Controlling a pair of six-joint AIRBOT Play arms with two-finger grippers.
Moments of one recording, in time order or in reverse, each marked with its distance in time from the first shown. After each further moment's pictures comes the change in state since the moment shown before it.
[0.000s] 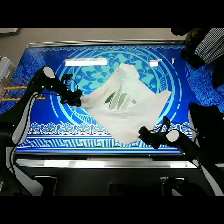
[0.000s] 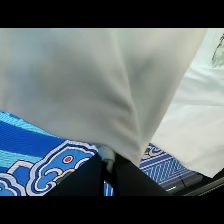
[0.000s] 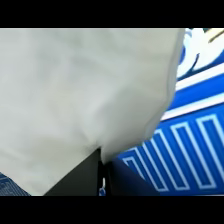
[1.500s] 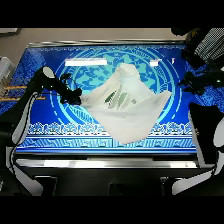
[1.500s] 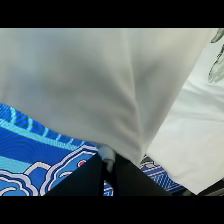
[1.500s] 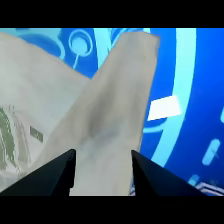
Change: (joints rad) left arm 0.005 -0.003 -0.001 0.000 0.047 -0.063; right arm -0.576 -0.723 1.421 -0.172 0.795 -0.211
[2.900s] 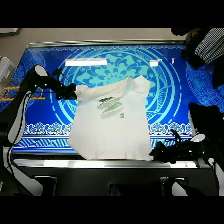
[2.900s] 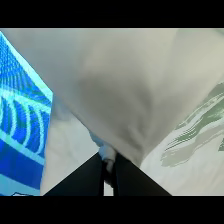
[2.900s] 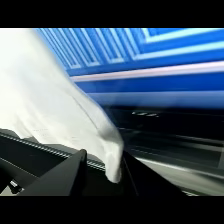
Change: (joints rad) left arm 0.068 0.012 0.004 0.000 0.118 0.012; right arm 0.037 0.675 -1.485 0.135 -0.164 -0.321
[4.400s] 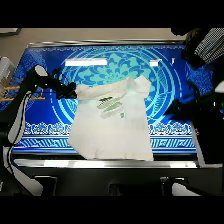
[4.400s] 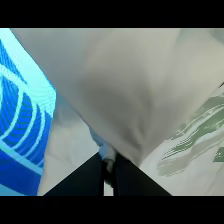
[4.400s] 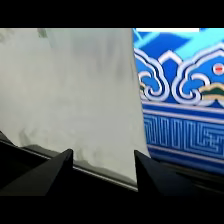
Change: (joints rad) left arm -0.002 0.000 0.000 0.000 0.034 -0.027; right arm 0.035 -0.203 0.777 -0.096 0.305 0.077
